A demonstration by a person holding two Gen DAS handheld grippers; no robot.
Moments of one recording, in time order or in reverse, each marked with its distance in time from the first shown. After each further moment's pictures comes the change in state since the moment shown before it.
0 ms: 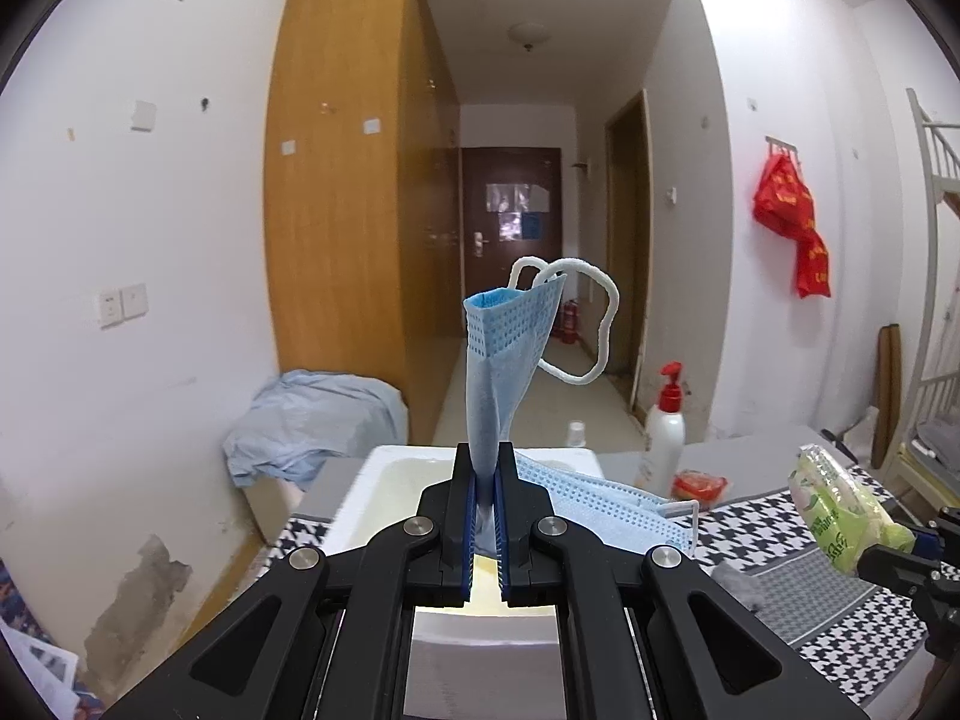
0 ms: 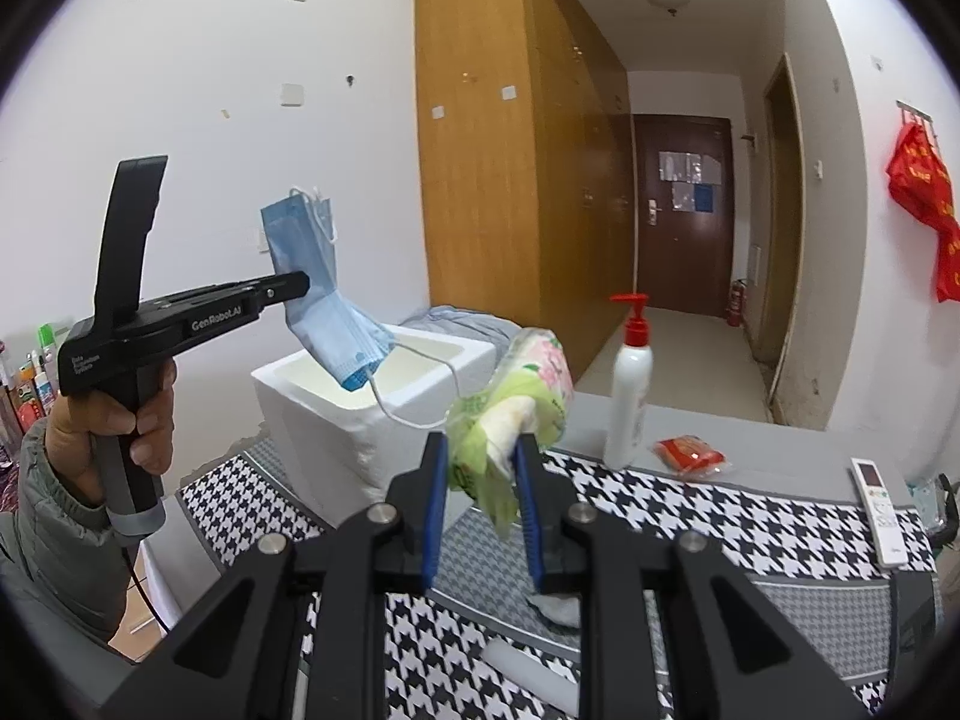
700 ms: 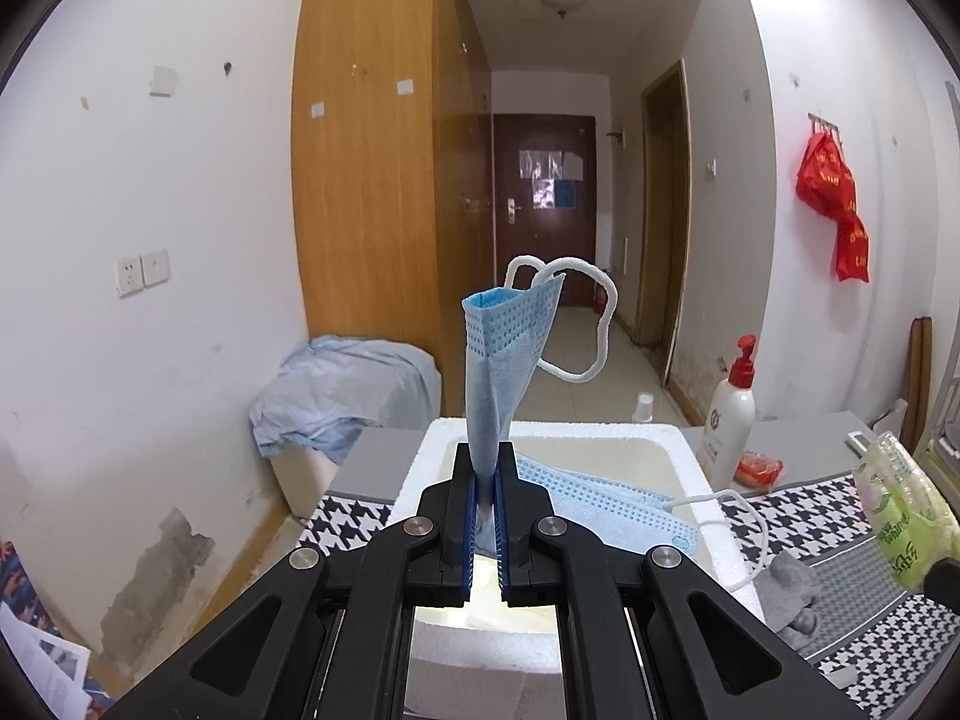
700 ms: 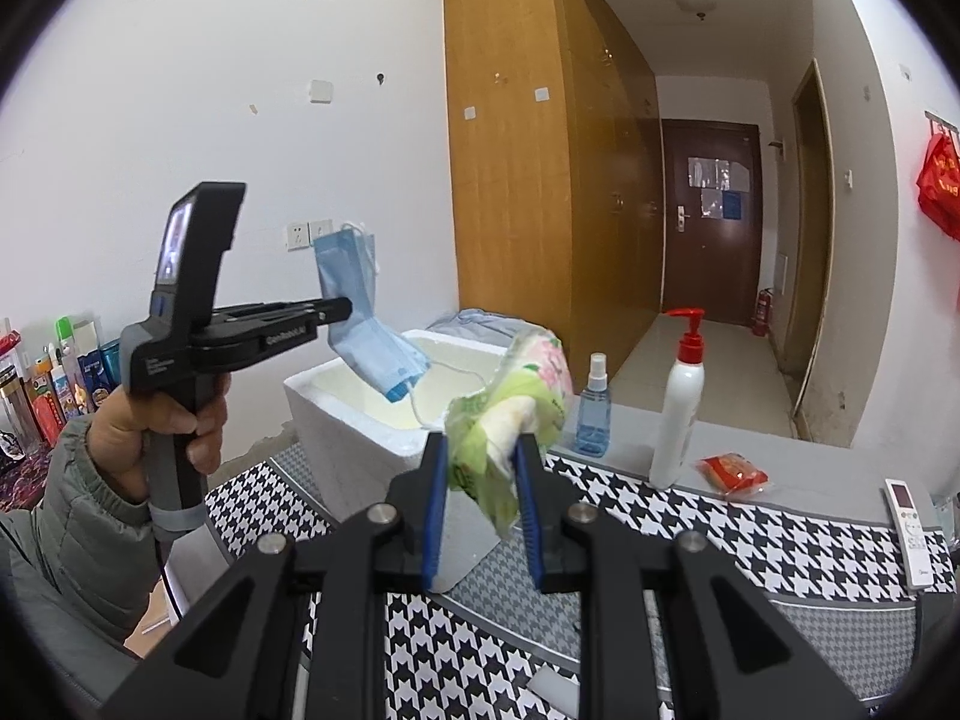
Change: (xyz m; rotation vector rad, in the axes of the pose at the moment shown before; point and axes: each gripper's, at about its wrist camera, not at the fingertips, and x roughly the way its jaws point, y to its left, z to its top) left arm 0.044 0.030 -0.004 -0.022 0.094 0.065; right arm 0.017 0.024 0.006 -0.026 -0.004 0.055
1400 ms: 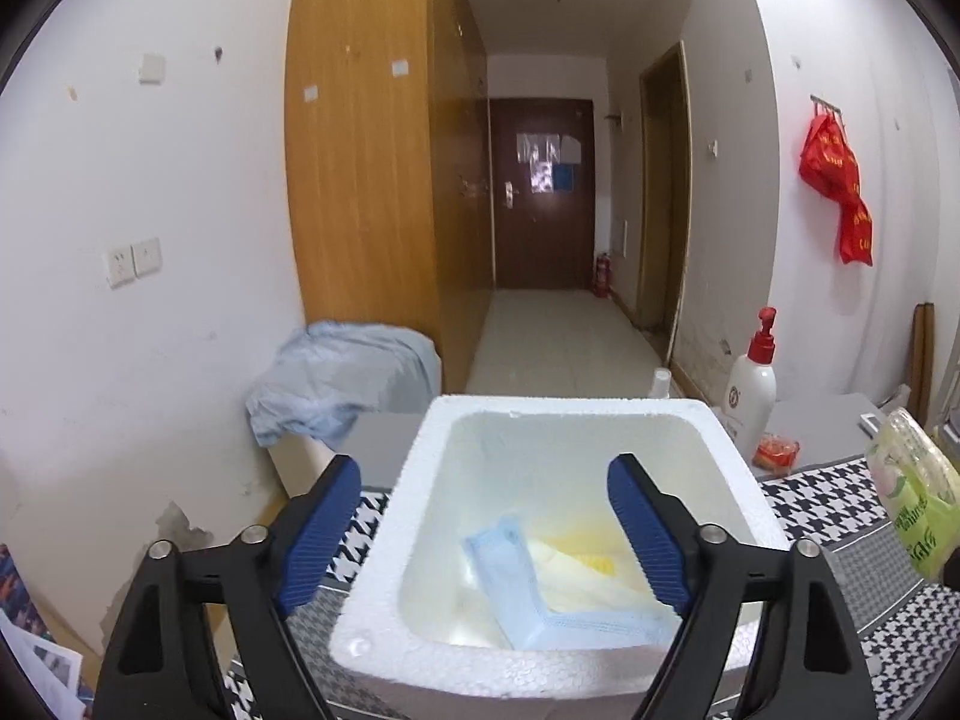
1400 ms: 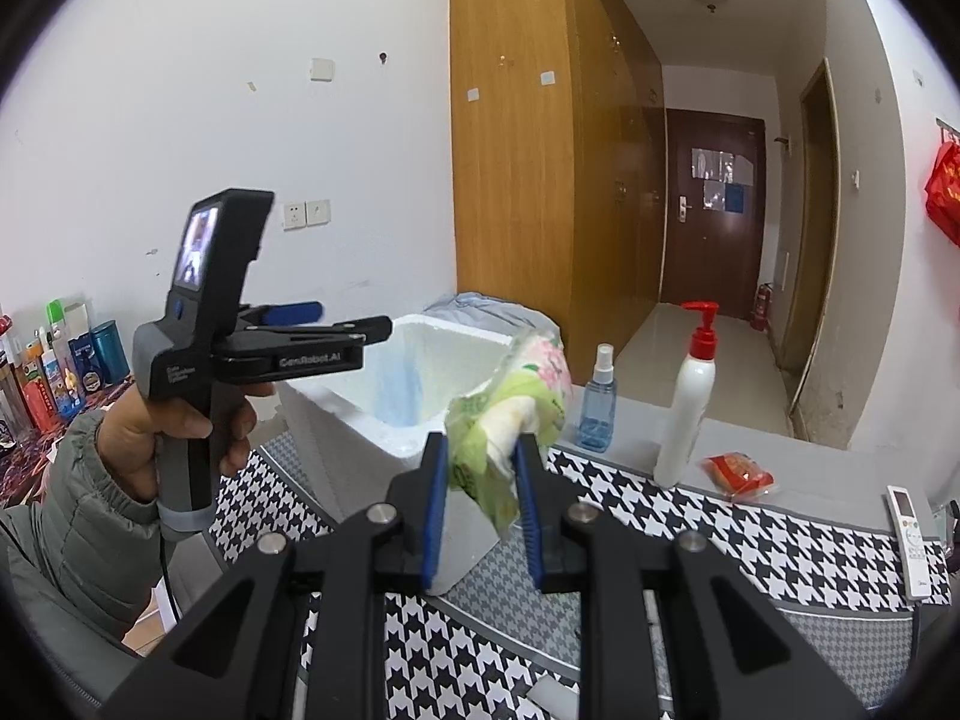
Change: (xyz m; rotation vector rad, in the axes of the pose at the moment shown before) left arm 0.018 0.007 -0.012 0.023 0.022 0.007; right arm 0.019 0.010 0.006 -0.024 0.043 -0.011
